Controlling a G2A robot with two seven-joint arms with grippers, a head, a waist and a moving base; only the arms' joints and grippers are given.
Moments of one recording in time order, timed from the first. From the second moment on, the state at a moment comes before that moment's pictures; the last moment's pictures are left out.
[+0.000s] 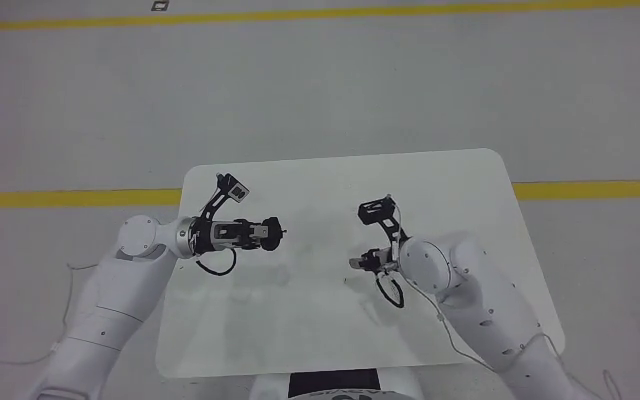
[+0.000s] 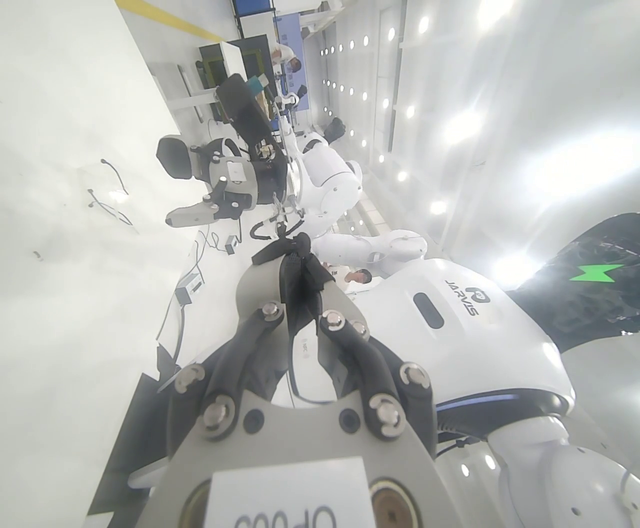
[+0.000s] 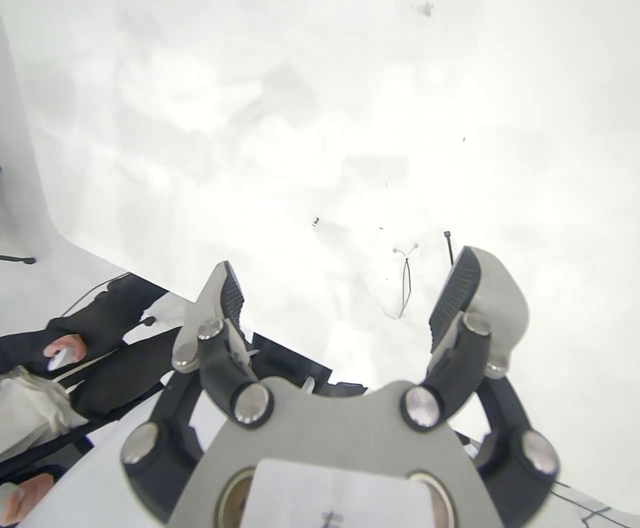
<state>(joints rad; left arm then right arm) 1.23 -0.96 -1.21 -1.41 -0.76 -0.34 -1.39 -1.33 -1.17 1.03 -1.97 -1.04 0.33 1.39</state>
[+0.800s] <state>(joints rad) 1.23 -0.96 -1.21 -1.41 -0.76 -0.34 -1.39 -1.31 -1.14 0.91 -1.87 -1.13 0.34 1.39</state>
